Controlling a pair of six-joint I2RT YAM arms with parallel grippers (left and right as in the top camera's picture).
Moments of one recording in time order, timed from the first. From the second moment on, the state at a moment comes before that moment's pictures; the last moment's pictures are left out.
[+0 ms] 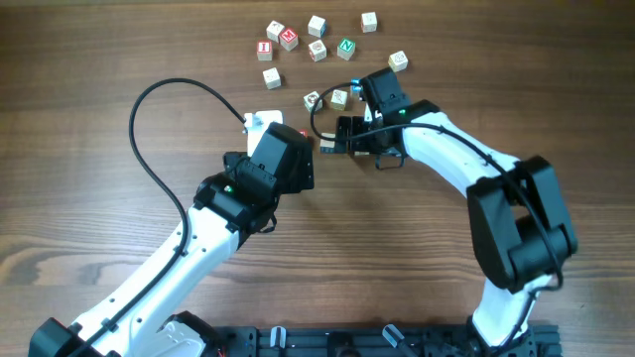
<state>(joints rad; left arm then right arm) -0.59 1.33 0.95 -0.60 -0.33 -0.54 0.42 1.96 1.29 -0.49 -0.13 0.44</state>
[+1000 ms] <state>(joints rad) -0.59 1.33 0.95 -0.60 -0.33 -0.54 0.32 1.87 1.29 -0.45 -0.03 0.59</state>
